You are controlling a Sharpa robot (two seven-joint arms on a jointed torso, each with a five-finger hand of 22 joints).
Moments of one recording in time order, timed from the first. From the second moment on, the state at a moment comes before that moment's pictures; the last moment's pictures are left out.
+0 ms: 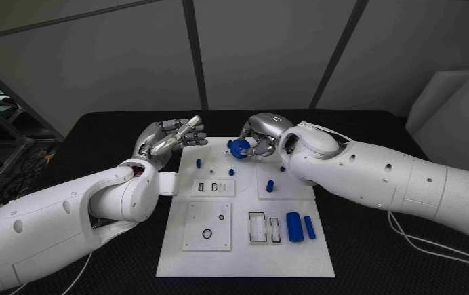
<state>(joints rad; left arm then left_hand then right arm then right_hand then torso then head) 1.09 -0.89 0.07 1.63 0.02 -0.47 0.48 1.39 -0.05 0.08 0.18 0.15 0.92 0.23 0.10 0.07 0.98 0.18 0.11 0.07 1.07 0.13 0.17 0.14 0.20 0.89 0.23 0.45 0.21 1.23 -0.56 0.02 1.34 -1.62 -0.30 -0.24 1.48 -0.11 0.11 0.23 0.31 1.05 0.13 0.18 0.09 1.43 0.03 1.38 1.31 1.46 -0.03 1.49 1.31 0.04 1.46 0.08 1.51 1.31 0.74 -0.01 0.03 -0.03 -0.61</state>
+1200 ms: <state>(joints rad) 1.09 -0.88 0.07 1.62 0.02 -0.47 0.48 1.39 -0.05 0.08 0.17 0.15 0.92 0.23 0.10 0.07 0.98 0.18 0.11 0.07 1.06 0.13 0.16 0.15 0.20 0.89 0.23 0.45 0.21 1.22 -0.44 0.00 1.23 -1.64 -0.31 -0.24 1.46 -0.12 0.12 0.24 0.31 1.05 0.13 0.16 0.10 1.42 0.04 1.36 1.31 1.46 -0.03 1.49 1.31 0.04 1.46 0.08 1.51 1.31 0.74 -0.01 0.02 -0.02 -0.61</state>
